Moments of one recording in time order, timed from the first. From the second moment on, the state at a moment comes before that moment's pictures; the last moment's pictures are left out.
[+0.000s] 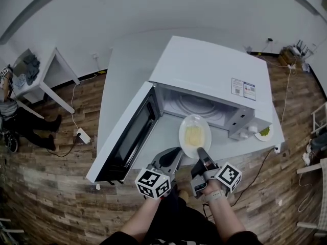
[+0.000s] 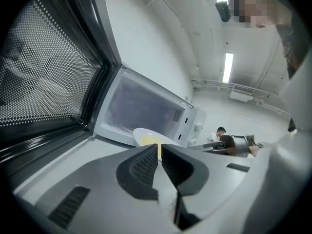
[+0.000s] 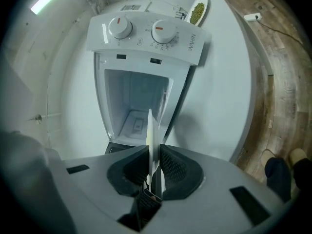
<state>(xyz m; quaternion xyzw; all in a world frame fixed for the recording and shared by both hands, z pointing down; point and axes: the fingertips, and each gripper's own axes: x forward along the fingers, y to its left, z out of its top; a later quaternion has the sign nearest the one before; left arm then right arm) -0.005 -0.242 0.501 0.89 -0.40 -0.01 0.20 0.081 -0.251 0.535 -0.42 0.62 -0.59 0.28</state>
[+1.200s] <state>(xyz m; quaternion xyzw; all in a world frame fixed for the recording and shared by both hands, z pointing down) -0.017 -0.134 0.481 0.90 -0.39 -0.01 0.20 0.073 -0.153 0.513 -0.42 0.61 -0.60 0.31</state>
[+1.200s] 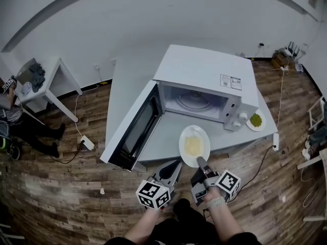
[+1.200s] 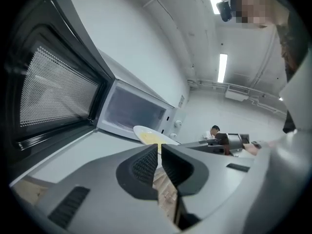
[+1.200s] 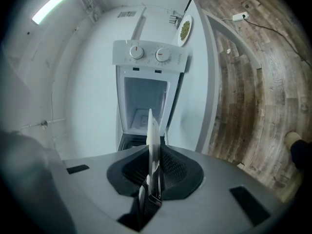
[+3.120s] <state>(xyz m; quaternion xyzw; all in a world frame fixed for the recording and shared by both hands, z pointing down) -0.061 0.050 0.468 0.90 -0.39 -0.01 0.20 0.037 0.048 0.502 -0.41 0.60 -0.61 0.31</state>
